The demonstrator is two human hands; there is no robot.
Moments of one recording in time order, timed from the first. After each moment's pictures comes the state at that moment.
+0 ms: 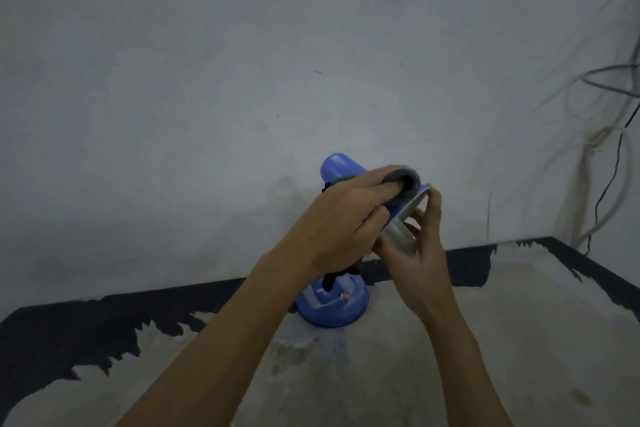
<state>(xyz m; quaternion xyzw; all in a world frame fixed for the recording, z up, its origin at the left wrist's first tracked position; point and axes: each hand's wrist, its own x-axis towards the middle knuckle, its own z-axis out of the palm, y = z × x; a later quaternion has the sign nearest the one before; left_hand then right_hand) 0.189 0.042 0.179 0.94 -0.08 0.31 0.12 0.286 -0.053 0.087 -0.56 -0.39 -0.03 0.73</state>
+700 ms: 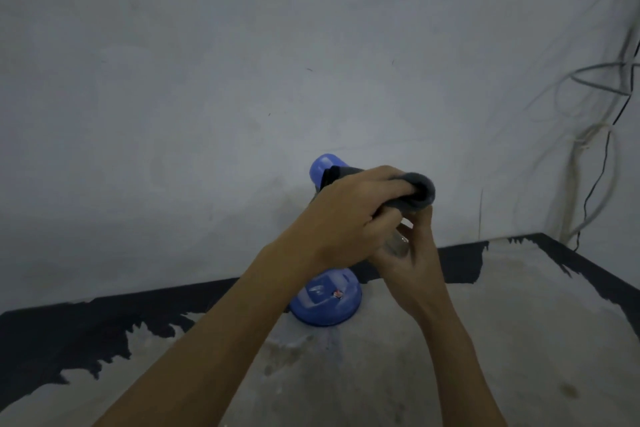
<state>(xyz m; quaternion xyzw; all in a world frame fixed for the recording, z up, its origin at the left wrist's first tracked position) 0.194 0.027 0.190 0.94 -0.11 0.29 0.14 0.286 -0.056 0.084 -0.55 -0.42 -0.01 0.72</state>
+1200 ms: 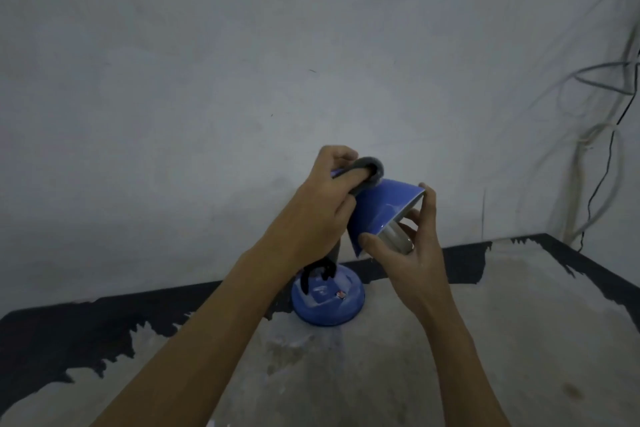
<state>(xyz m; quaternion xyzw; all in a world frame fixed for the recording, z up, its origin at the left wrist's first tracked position) 0.195 0.071 0.172 0.92 -0.03 0.38 0.08 0.288 -0.056 0.085 -0.58 -0.38 -0.02 0.72</state>
